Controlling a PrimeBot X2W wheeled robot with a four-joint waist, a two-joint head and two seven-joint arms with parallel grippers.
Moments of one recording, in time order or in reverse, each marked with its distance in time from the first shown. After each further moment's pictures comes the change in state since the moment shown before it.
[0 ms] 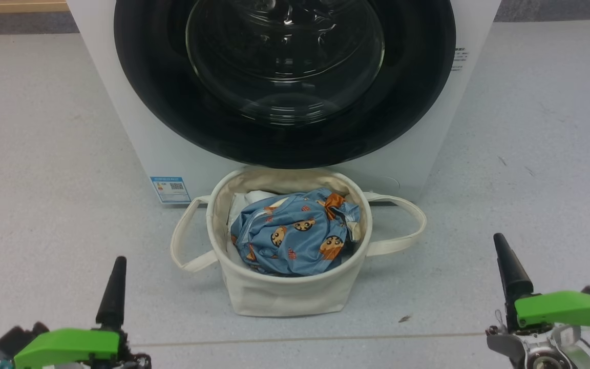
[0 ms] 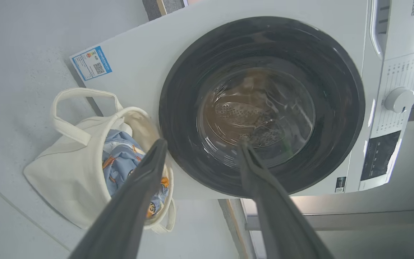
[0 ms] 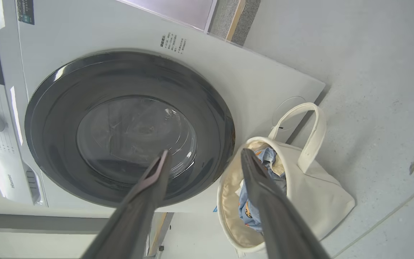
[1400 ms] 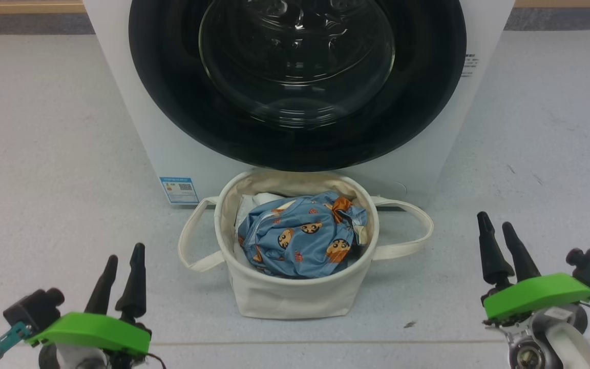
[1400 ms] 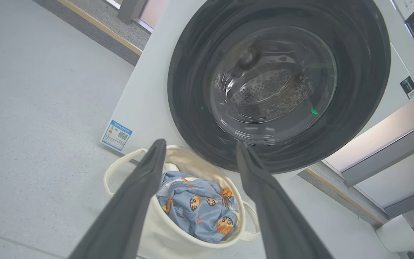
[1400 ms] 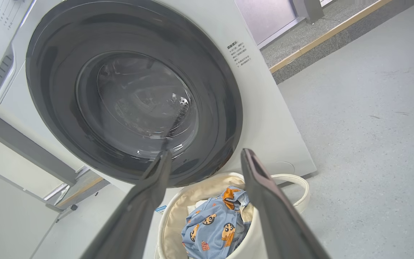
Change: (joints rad) left arm -0.063 0.100 -0.133 0.043 0.565 0.008 -0.129; right arm -0.062 0.016 -0.012 0.053 -0.657 0.000 0.000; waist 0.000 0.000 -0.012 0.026
